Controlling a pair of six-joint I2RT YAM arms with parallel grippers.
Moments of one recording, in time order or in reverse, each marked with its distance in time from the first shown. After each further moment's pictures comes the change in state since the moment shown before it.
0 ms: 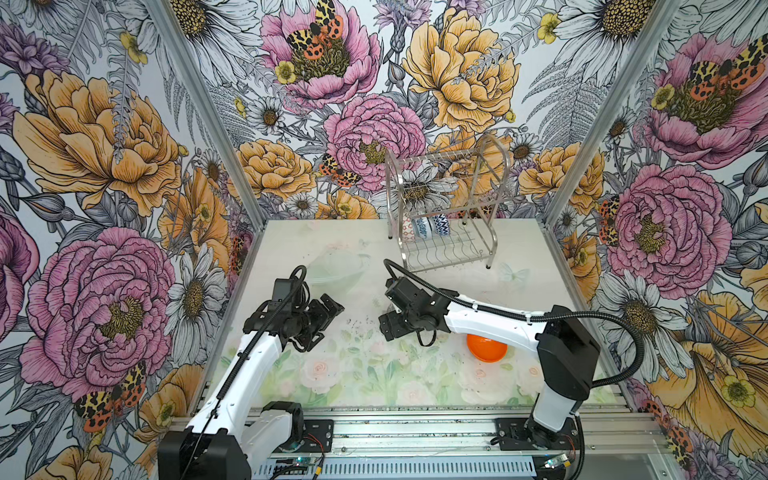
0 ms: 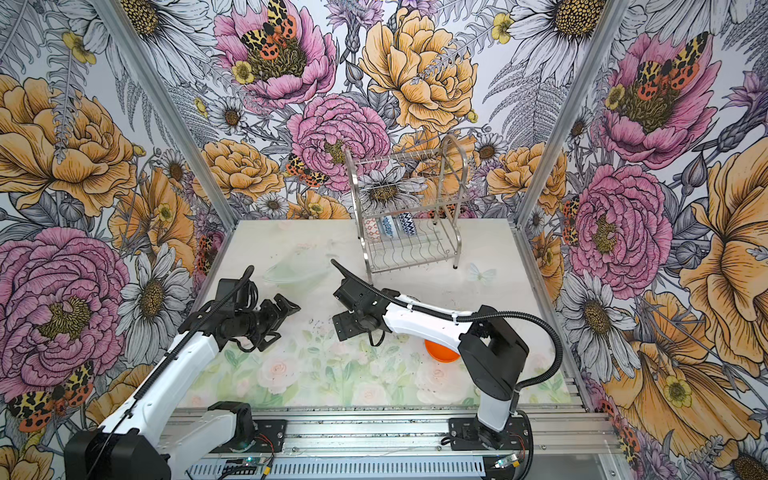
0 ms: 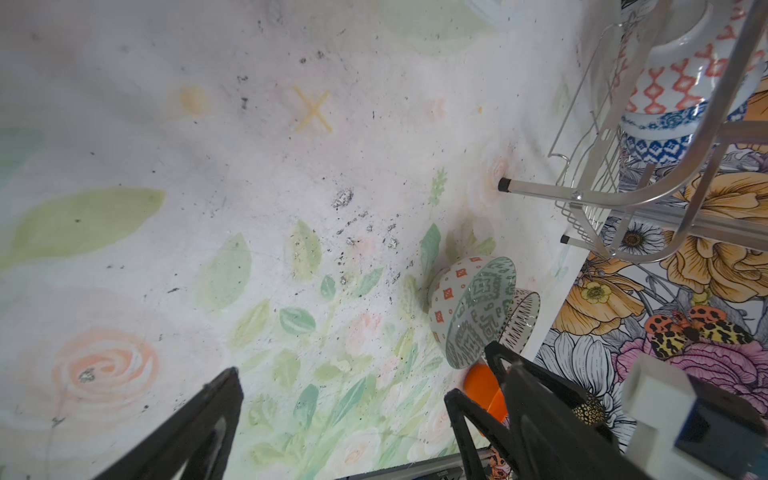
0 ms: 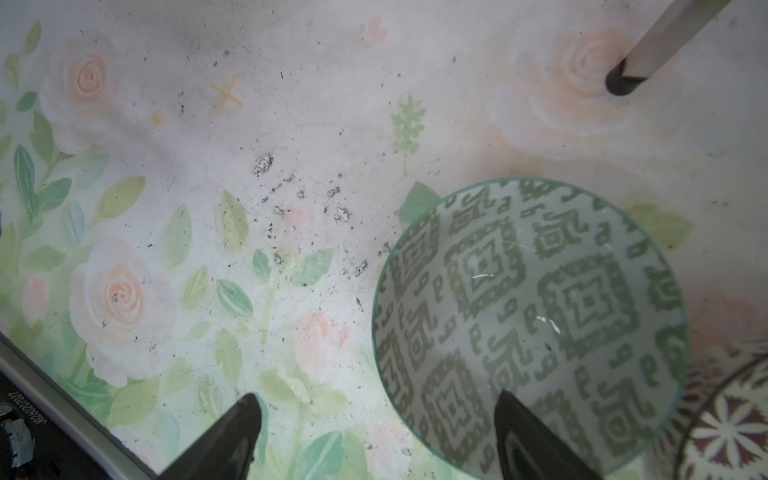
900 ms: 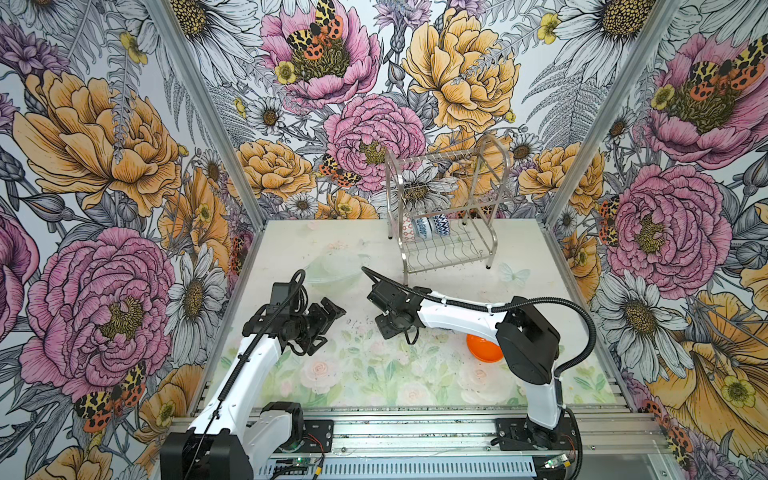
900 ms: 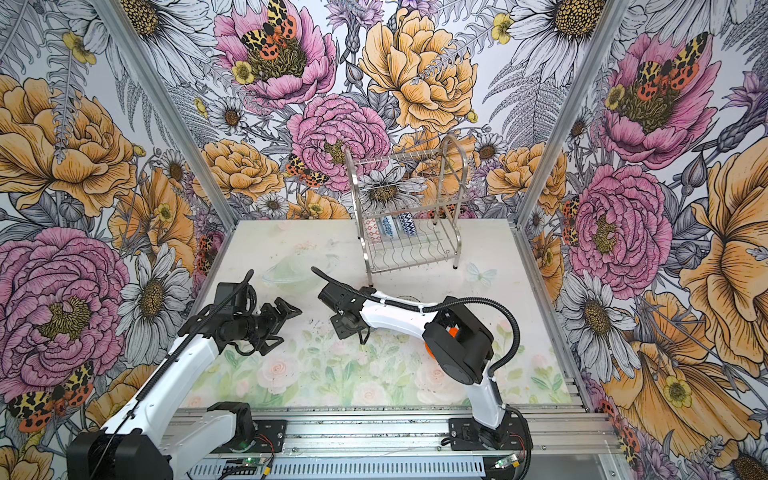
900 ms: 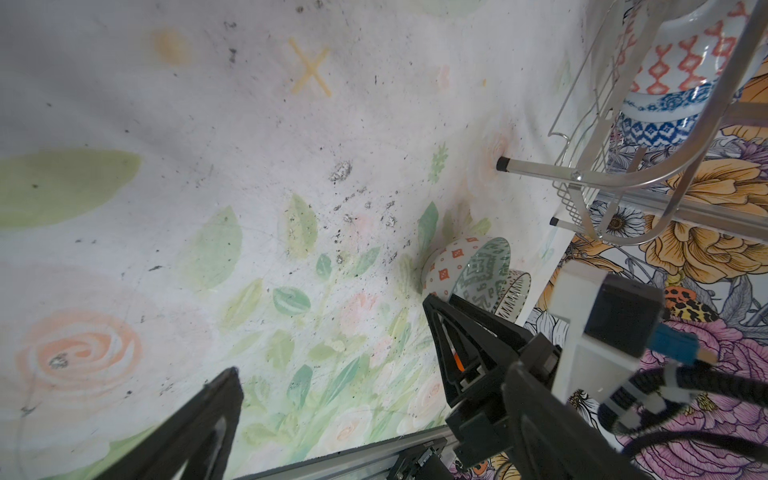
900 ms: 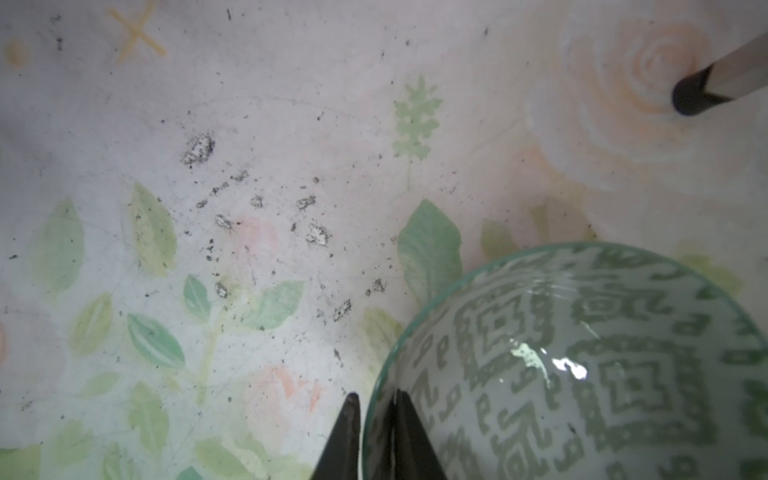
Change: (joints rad) left arm 0.017 0.004 -0.019 0.004 0.067 0.000; right arm 0.011 0.195 0.179 -0.088 0.076 -0.087
